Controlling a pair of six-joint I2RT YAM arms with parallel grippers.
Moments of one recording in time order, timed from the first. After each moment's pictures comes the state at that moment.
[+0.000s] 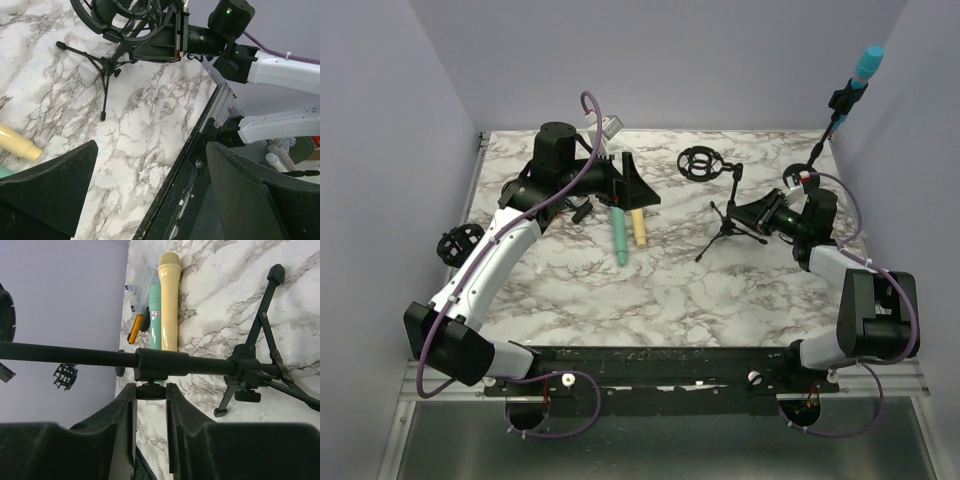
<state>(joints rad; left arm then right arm) -0.41 1.37 1.40 -0.41 0.76 -0.42 -0.09 1.46 0.62 0.51 -0.84 0.90</state>
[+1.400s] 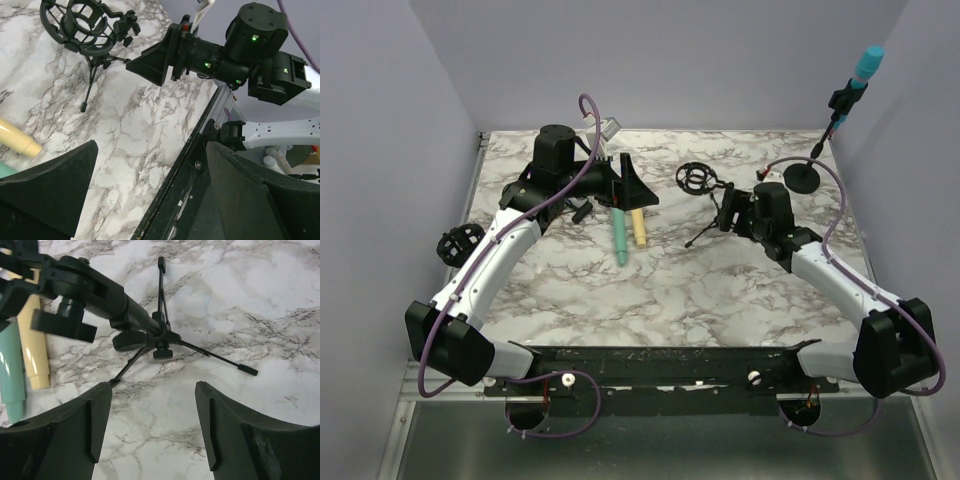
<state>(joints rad) -0.40 1.36 1.36 -0.38 0.76 -0.44 0.34 1.31 0.84 -0.13 0.15 0.40</state>
